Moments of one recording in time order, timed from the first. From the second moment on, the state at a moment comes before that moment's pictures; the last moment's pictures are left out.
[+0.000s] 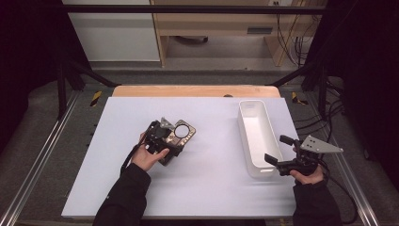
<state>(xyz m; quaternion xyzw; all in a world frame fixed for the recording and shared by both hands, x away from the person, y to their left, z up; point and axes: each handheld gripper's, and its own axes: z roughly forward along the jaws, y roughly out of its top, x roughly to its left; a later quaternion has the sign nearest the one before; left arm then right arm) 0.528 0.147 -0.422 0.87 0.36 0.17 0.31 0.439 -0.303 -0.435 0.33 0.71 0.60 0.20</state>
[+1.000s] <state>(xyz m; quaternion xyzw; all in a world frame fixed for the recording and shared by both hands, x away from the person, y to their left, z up) 0.470 0.173 -0.400 0.86 0.31 0.19 0.36 0.436 -0.298 -0.429 0.31 0.71 0.60 0.20</state>
